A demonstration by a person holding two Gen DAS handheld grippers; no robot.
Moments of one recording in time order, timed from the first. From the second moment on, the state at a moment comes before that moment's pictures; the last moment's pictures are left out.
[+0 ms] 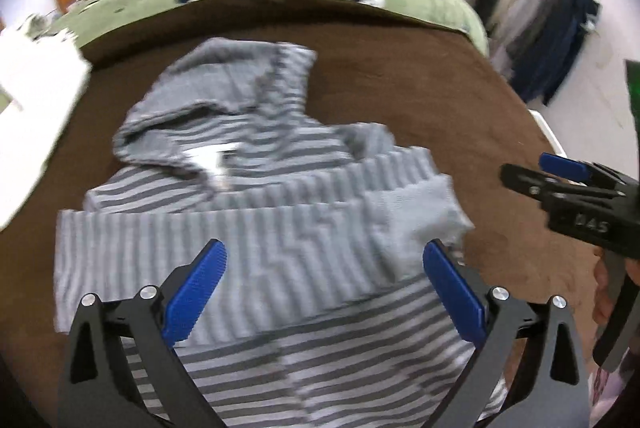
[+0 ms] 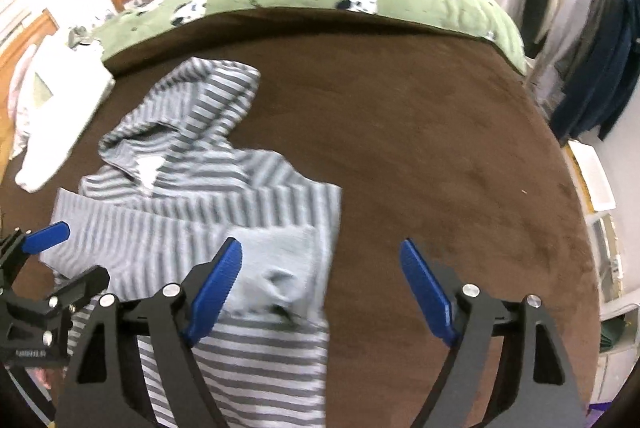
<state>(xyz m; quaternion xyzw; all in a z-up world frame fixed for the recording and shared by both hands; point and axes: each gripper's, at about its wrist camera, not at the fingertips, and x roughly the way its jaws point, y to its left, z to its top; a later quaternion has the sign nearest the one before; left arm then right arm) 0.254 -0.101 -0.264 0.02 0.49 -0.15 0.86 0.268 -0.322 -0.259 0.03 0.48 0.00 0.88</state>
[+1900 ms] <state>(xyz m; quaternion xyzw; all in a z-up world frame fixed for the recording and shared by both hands) 0.283 0.061 -0.345 -0.04 0.52 -0.01 0.85 0.286 -0.258 -0.320 0.00 0.52 0.06 0.85</state>
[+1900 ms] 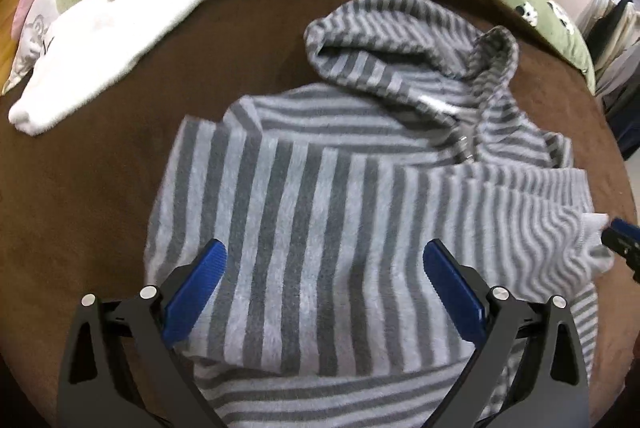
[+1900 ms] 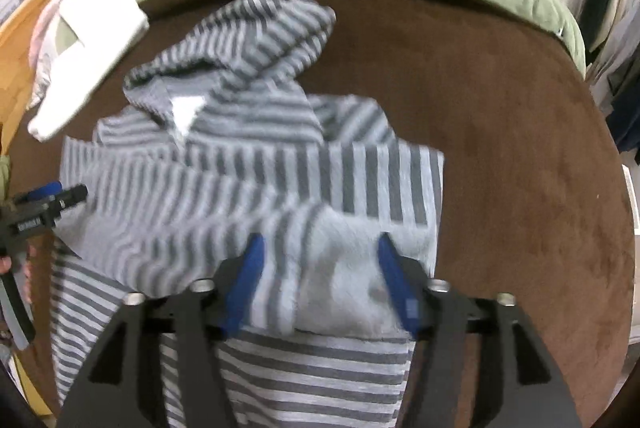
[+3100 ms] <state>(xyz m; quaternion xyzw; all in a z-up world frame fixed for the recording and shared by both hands) 0.592 0.063 -0.400 -0.05 0.60 -0.19 0.77 0.623 -0.242 -0.357 -0.02 0.50 0.17 0.85</state>
